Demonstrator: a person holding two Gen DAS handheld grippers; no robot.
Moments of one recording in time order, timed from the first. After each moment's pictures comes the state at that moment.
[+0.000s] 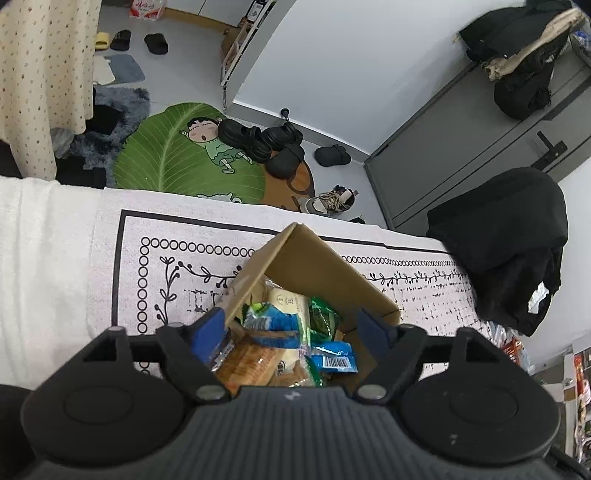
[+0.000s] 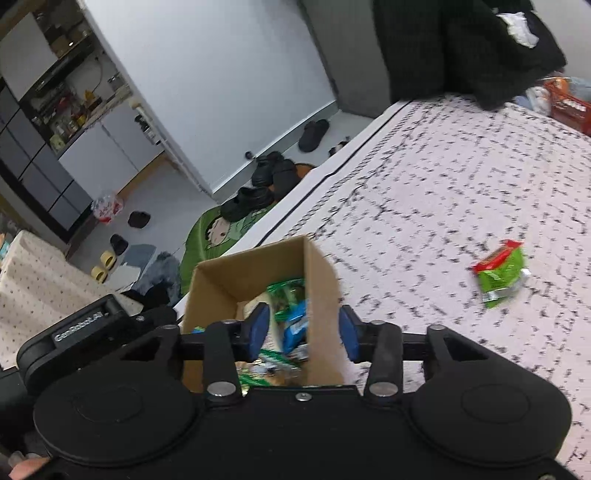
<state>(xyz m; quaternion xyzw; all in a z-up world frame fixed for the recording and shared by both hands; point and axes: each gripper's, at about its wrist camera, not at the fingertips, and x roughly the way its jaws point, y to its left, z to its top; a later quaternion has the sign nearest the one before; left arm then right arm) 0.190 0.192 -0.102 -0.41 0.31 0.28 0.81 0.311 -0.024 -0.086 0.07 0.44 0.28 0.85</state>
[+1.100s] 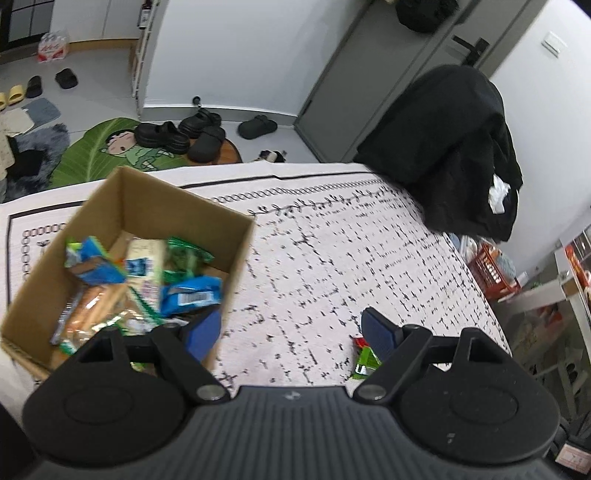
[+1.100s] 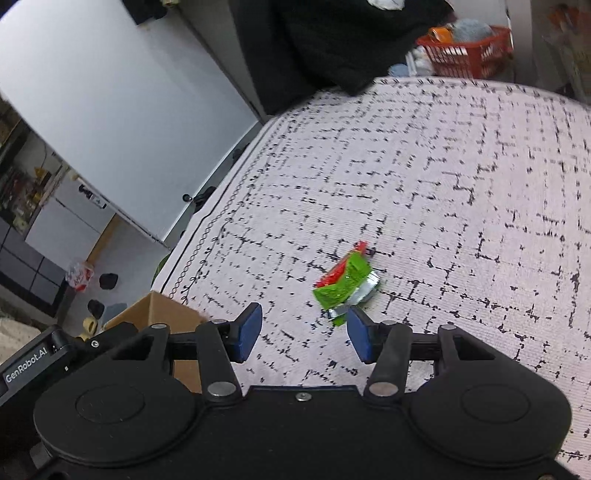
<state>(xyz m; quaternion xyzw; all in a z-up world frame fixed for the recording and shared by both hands) 0.276 0.060 -0.102 -0.30 0.35 0.19 0.87 0.385 -0.166 -0.145 0.18 0.46 0.20 0.84</state>
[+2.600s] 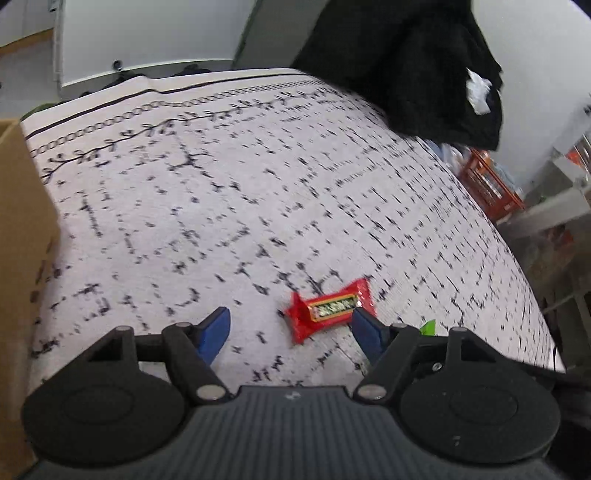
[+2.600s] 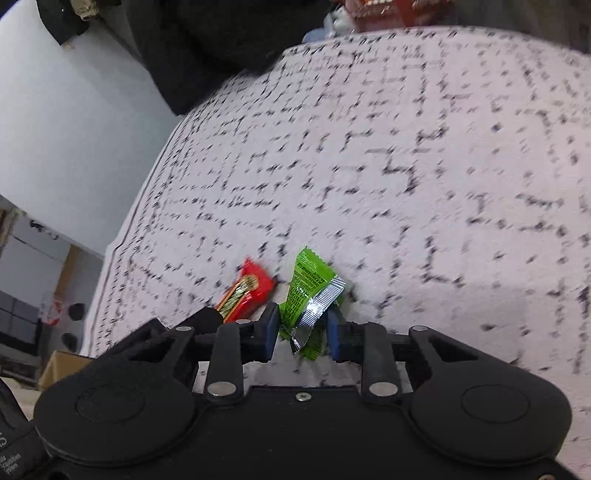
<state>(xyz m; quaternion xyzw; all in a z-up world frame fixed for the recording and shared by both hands) 0.401 -0.009 -0.204 -0.25 0.42 0.10 0.87 0.453 -0.195 -0.211 0.20 0.49 0.12 0.84</state>
